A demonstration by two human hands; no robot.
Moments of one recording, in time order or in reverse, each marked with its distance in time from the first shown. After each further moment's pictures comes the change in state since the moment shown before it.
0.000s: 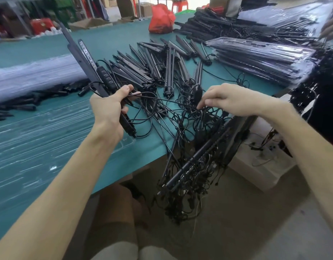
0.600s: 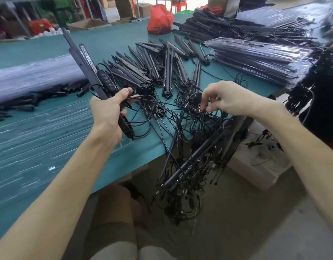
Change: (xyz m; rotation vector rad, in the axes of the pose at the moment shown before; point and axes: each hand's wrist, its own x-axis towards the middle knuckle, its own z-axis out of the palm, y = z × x) left_hand -0.004 -0.001 -0.003 0.033 -0.015 0.000; right_hand 0.009 0.007 0.007 0.067 0.114 0.047
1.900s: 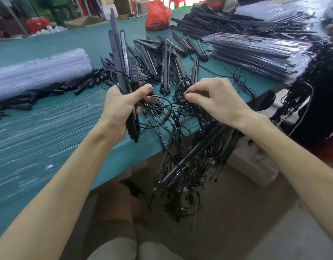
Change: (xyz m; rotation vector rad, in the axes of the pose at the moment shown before) left_hand -0.016 0.004 0.018 0.141 -0.350 0.022; right_hand -0.015 -0.029 0.029 0.103 0.421 -0.124
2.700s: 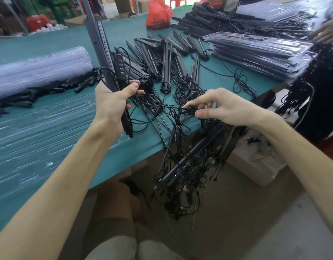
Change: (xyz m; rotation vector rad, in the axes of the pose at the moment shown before) left_hand 0.004 0.000 -0.009 0.068 0.177 0.118; right_hand -0.010 0.008 -0.019 0.148 -0.433 0.057
